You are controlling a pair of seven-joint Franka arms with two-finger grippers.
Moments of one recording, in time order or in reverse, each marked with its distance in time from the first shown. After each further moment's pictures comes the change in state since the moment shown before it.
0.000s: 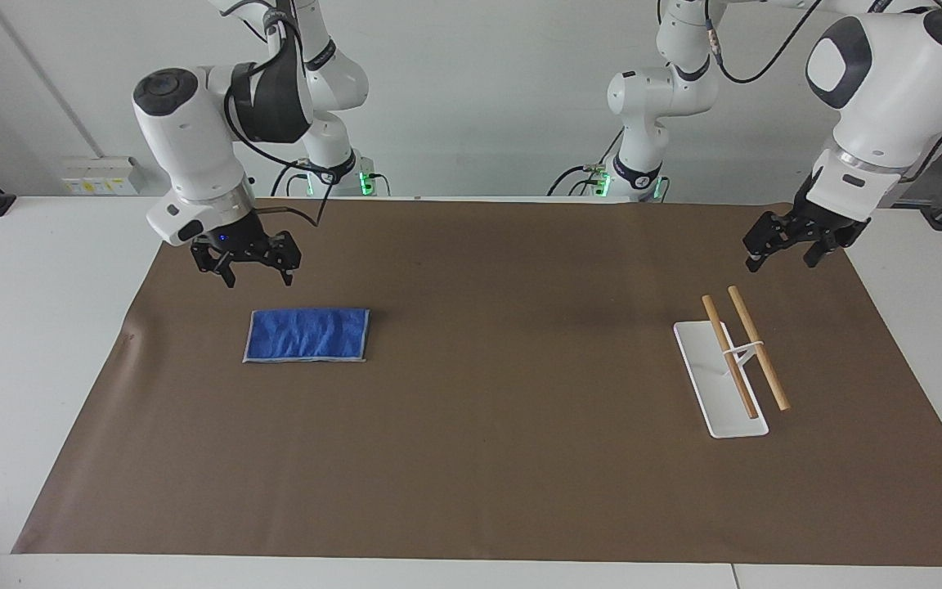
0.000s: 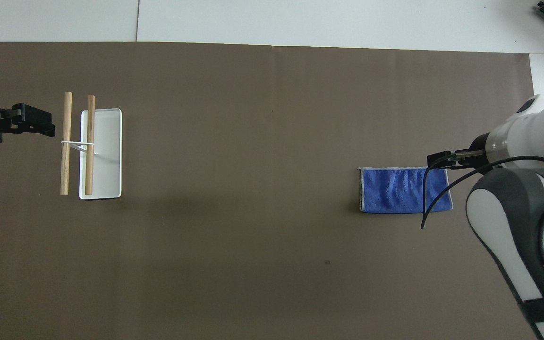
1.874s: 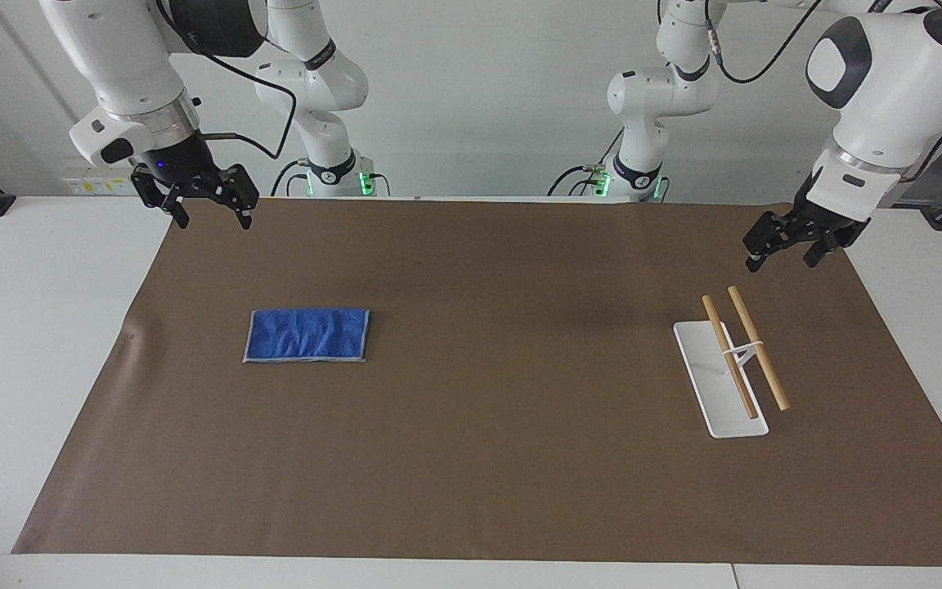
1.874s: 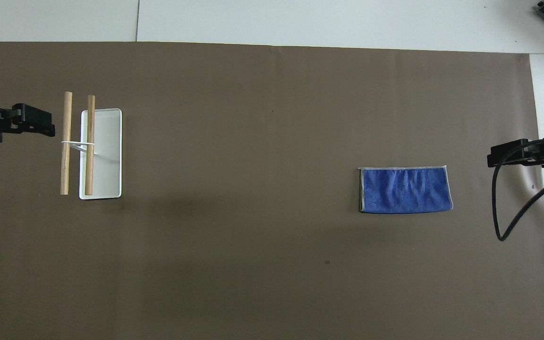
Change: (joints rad) left arm 0.000 0.000 0.000 0.000 0.000 0.000 0.000; right arm -0.055 -0.048 -0.008 0.350 -0.001 -0.416 0.014
